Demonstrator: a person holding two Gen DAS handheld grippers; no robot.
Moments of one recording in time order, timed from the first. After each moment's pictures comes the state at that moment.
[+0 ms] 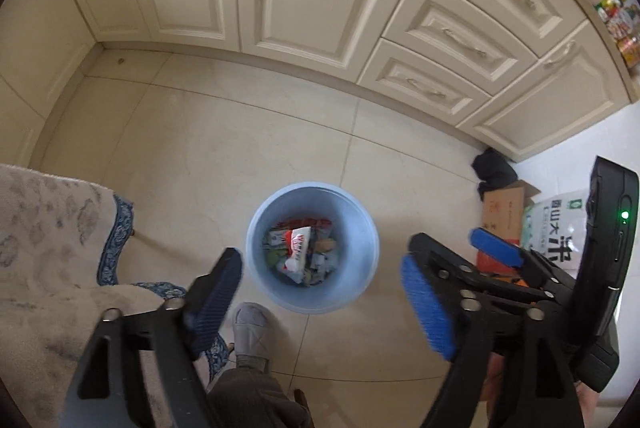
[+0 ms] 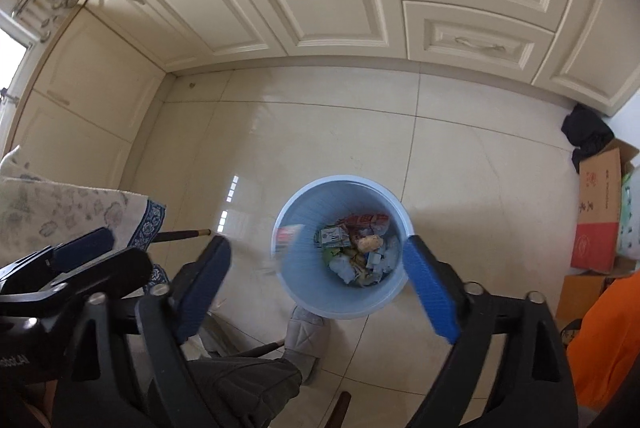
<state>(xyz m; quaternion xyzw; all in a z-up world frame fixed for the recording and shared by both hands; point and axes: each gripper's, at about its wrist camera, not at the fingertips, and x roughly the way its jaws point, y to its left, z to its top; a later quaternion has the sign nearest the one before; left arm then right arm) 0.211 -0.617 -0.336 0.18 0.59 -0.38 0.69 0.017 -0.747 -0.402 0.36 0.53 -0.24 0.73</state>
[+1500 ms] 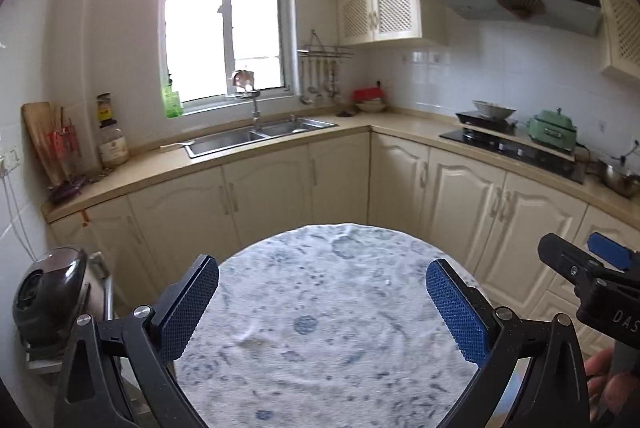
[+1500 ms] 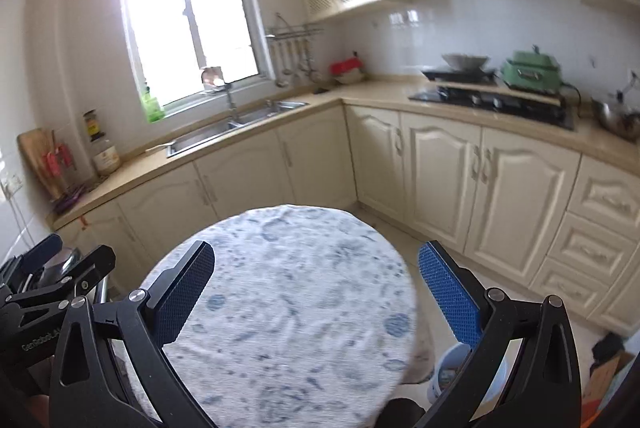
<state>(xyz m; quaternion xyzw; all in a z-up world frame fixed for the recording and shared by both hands) -0.062 -0.054 0.009 0.03 0.22 -0.08 0.97 0.067 -0.360 -0.002 0.12 0.27 -0.04 0.95</state>
